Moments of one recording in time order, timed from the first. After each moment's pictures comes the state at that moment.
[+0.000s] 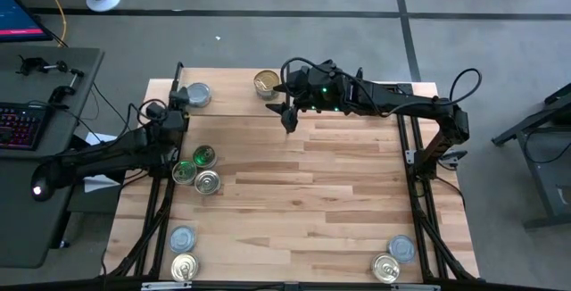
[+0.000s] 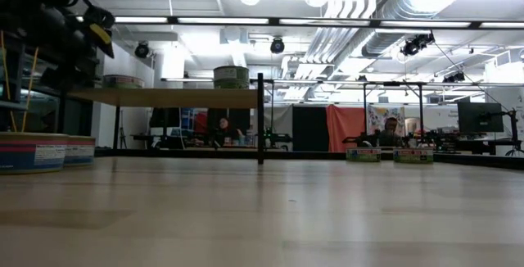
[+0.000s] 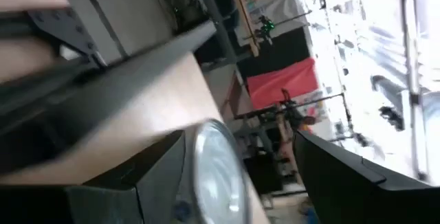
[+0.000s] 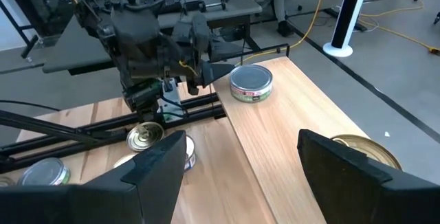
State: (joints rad) left arm 0.36 0.43 0.30 -0.22 -1.13 -1.52; right arm -0.15 1.69 1.73 -0.39 0.10 0.11
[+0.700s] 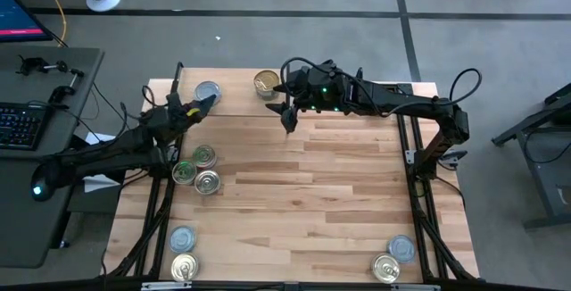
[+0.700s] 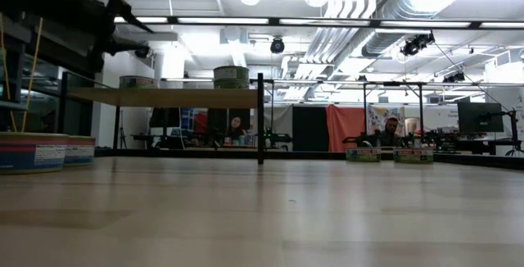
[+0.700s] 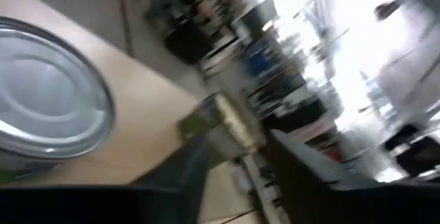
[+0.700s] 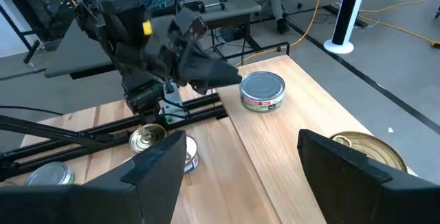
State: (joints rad) left arm 0.36 0.45 0.33 0.04 -0.49 -0.96; right arm -0.15 1.69 1.73 -0.39 0.10 0.14
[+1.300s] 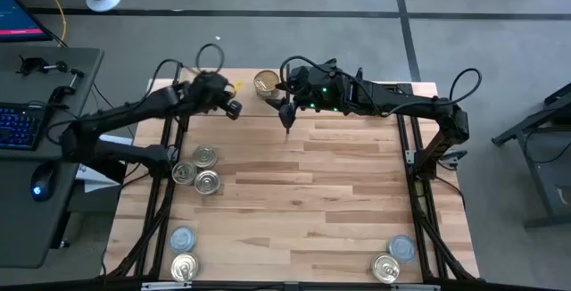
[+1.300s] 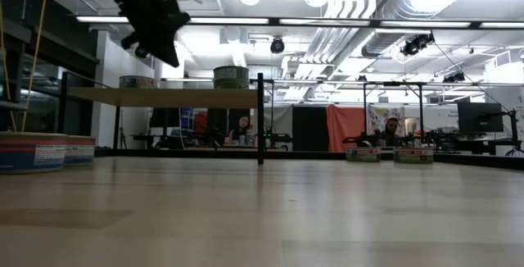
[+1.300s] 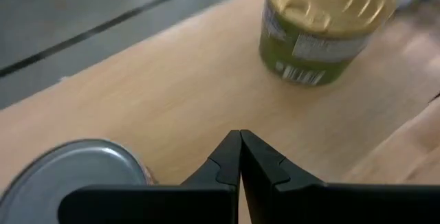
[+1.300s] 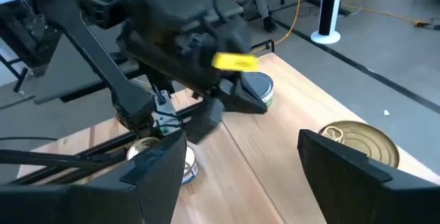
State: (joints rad) left arm 0.49 1.14 0.97 -0.62 -0.38 -0.28; right arm -0.15 1.69 1.73 -0.38 0.16 0.25
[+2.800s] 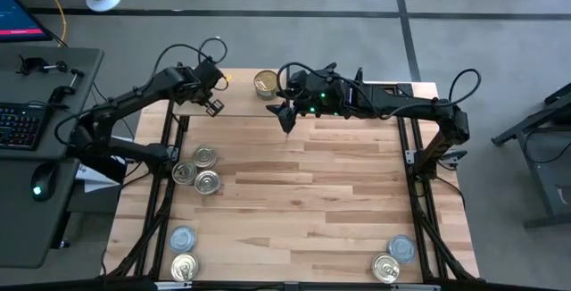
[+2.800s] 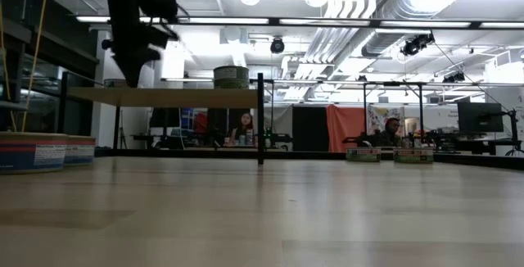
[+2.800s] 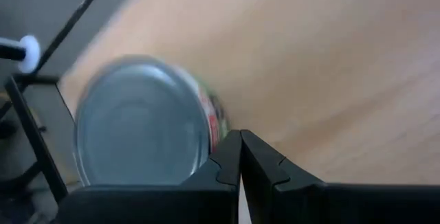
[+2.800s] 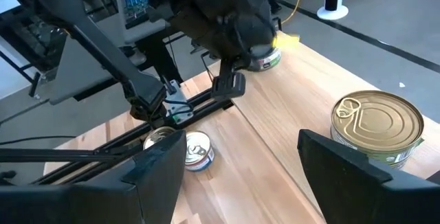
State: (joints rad) left arm 0.72 1.27 1.09 -1.02 -0.44 -0.03; right arm -0.12 1.69 1.73 -0.43 0.15 0.36
